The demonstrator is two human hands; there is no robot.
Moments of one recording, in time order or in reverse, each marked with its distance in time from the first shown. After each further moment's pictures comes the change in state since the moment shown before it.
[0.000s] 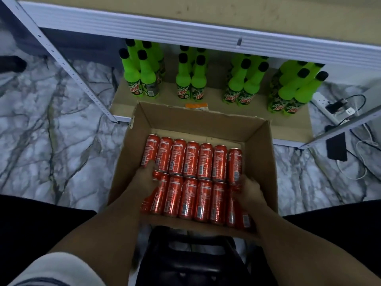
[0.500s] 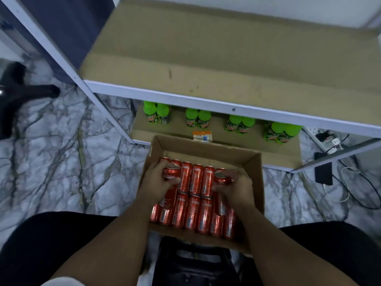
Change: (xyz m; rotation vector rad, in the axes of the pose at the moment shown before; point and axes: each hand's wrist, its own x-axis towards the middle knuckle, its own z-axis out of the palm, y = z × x) left_hand -0.065 0.089 -0.117 -0.415 0.160 0.221; right_hand -0.060 -0.137 -0.101 0.378 0.130 -0.224
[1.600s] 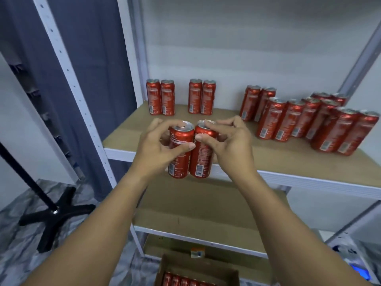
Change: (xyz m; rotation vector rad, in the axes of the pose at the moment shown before) left_hand -0.125 0.623 -0.393 -0.143 0.445 0.845; right_hand -0.148 -0.641 -0.346 0.289 0.322 -0.855
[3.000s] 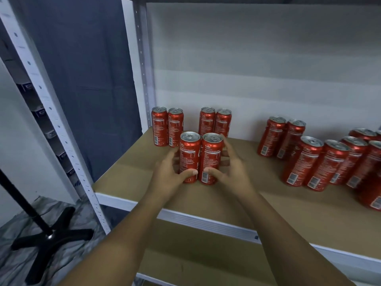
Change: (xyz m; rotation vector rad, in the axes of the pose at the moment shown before) left_hand 0.098 -0.121 0.038 -0.016 -0.061 -0.311; right_hand 0.120 0.115 0.050 -0.099 -0.280 0.032
